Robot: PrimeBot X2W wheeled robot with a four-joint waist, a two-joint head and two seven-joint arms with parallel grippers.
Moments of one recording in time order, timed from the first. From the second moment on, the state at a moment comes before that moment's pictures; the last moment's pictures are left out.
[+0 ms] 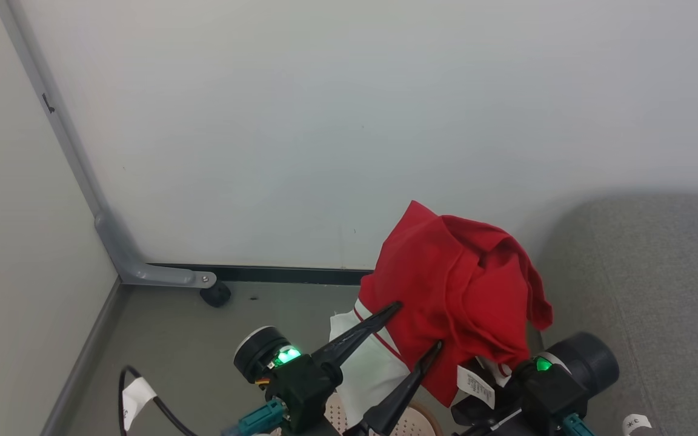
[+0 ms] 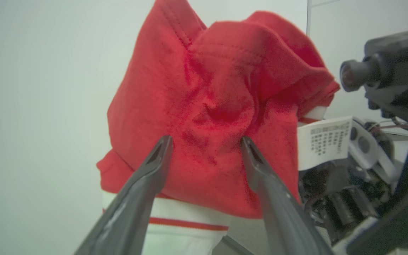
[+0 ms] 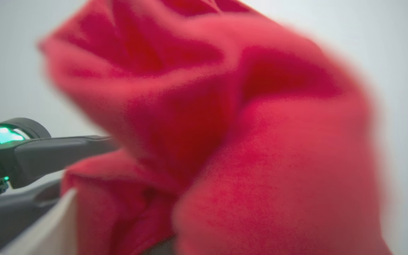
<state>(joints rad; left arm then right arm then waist) -0.43 0.19 -0.83 0.14 -0.50 -0.13 -0.25 -0.21 -0.09 0.46 0.04 0.04 0.00 -0.26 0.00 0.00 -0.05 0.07</state>
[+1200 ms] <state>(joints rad) -0.26 0.27 -0.50 0.33 -0.55 0.03 -0.25 -0.11 -0.17 0.35 0.00 0.04 -0.04 -0.26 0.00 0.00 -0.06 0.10</state>
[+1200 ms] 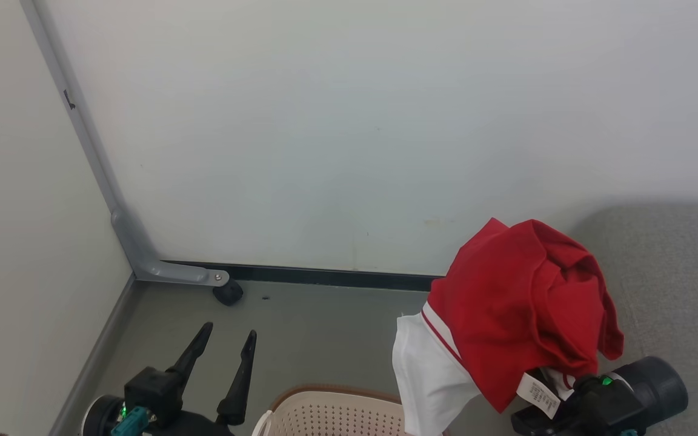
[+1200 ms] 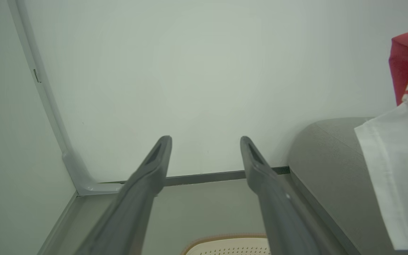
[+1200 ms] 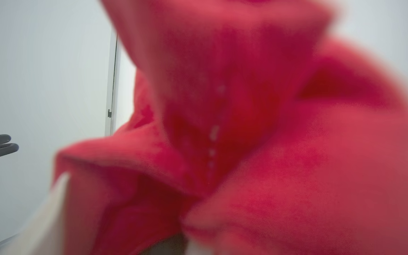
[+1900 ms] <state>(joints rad) -0.07 0.27 -0.37 0.35 -0.50 0.05 -0.25 -0.02 -0.19 0.28 -0.03 0.05 -0.07 -0.26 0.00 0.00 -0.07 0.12</state>
